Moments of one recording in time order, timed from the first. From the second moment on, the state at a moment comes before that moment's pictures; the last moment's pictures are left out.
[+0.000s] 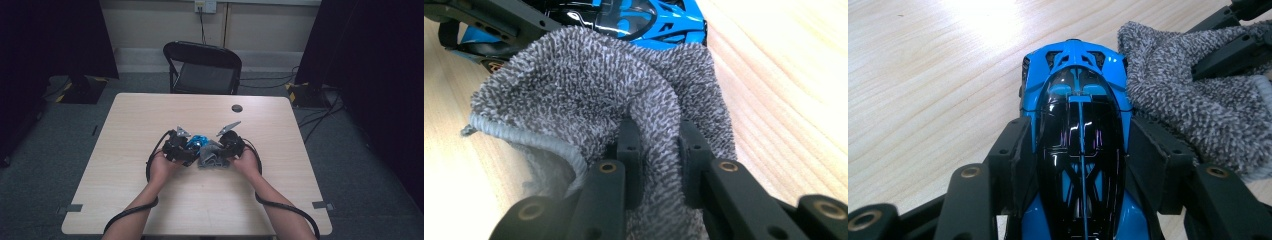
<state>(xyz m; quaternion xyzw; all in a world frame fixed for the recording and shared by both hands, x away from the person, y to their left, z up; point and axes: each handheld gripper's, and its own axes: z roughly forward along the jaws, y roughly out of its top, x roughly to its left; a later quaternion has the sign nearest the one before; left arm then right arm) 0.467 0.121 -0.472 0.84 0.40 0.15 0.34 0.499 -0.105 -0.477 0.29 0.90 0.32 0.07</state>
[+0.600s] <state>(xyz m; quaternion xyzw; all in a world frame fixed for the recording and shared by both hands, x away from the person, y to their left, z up) 0.467 0.121 -0.472 0.83 0.40 0.15 0.35 0.509 -0.108 -0.475 0.30 0.90 0.31 0.06</state>
